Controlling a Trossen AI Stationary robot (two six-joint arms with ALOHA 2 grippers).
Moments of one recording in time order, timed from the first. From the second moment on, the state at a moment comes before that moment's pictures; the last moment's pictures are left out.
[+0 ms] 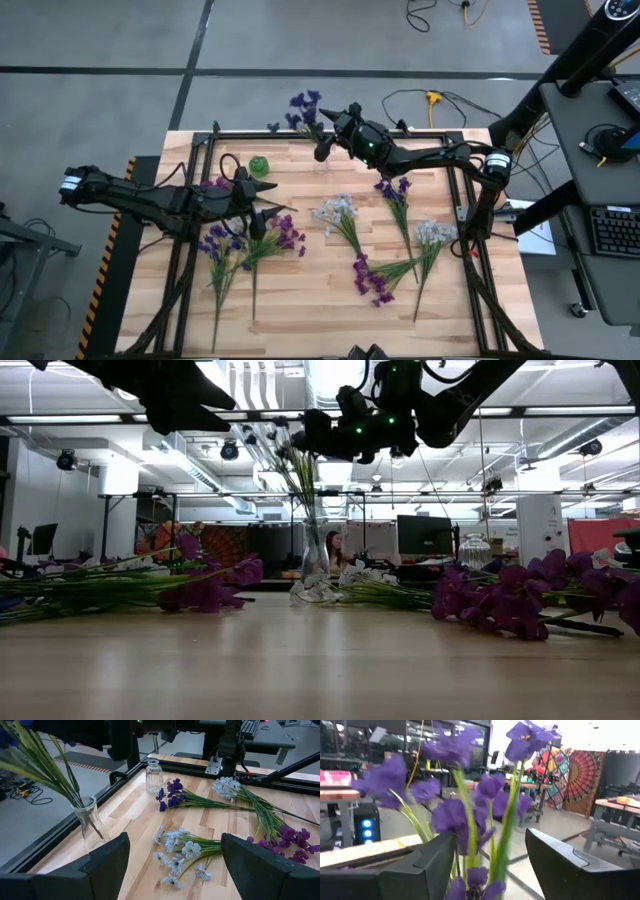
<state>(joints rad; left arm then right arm) -0.17 0.91 0.64 -0.09 -0.52 -0.19 -0.39 1.82 1.15 0.79 0.25 -0.15</state>
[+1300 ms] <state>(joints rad) -0.46 1.00 0.81 -0.69 -0.27 -0.87 -0.36 1.25 1.15 -0.57 0.25 0.11</state>
